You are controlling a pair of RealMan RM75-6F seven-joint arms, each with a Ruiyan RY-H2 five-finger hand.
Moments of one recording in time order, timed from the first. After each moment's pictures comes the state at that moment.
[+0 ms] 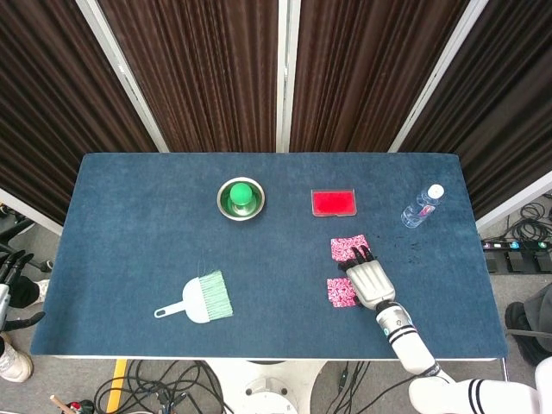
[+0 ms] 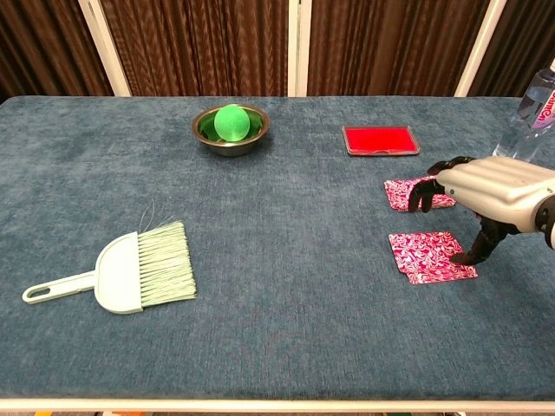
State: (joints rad) left arm -0.07 -1.07 -0.01 -1.42 1.47 1.40 -0.19; right arm 0.62 -1.51 0.00 -1.63 -1.00 1.05 -0.67
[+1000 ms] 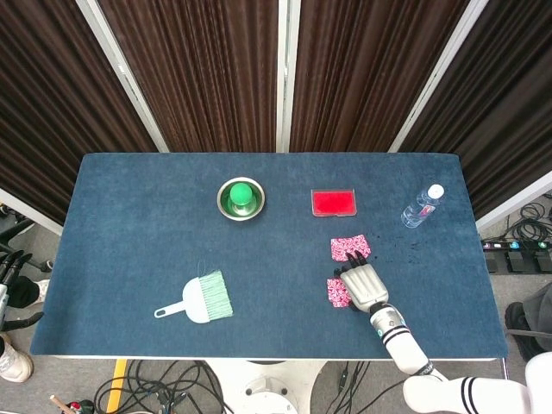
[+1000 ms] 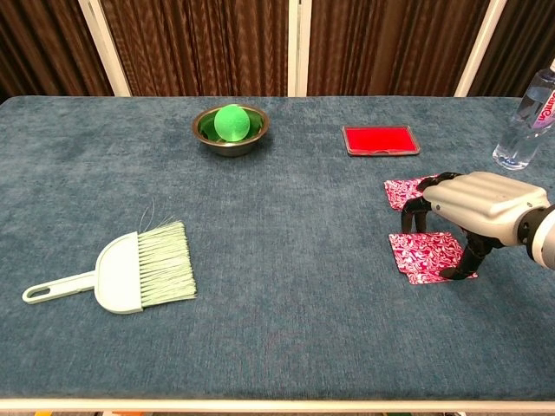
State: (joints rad) left arm -0.07 -1.06 -0.01 -1.42 1.47 1.40 -0.21; right arm 0.63 -1.55 0.00 -1.60 -0.97 1.02 -0.70
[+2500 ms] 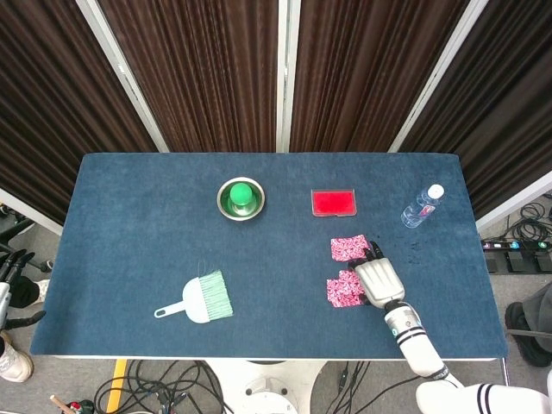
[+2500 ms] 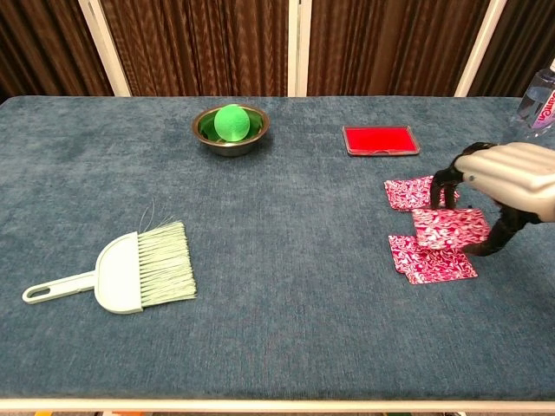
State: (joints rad) left arm -0.08 -1.06 -0.01 -1.42 1.47 1.38 -0.20; right arm 0.57 -1.45 0.00 -1.66 -1.05 1.12 -0.64
